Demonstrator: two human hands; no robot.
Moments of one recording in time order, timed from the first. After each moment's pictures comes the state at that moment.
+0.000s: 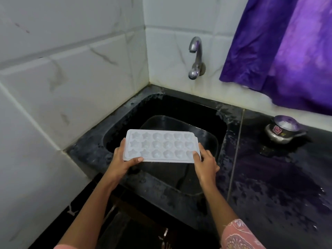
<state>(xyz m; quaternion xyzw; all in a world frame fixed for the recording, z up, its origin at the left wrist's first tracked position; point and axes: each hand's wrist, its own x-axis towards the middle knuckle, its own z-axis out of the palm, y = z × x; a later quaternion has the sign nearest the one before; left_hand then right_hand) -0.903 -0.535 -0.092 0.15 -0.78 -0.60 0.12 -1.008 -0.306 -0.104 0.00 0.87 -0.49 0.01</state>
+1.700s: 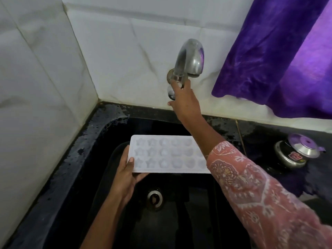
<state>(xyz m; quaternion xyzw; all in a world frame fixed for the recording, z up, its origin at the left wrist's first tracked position) -1.169 -0.590 -0.124 0.18 -0.53 -0.83 -0.02 -1.332 -0.444 -0.015 -0.11 0.95 -0.27 -0.13</state>
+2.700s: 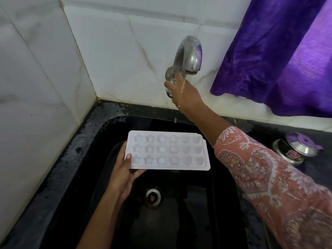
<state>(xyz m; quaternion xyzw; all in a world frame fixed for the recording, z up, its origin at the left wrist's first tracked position) -1.171 -0.588 -0.117 0.21 -0.49 -0.85 -0.01 -1.351 -0.434 0.000 -0.22 0.97 -0.03 -0.10</state>
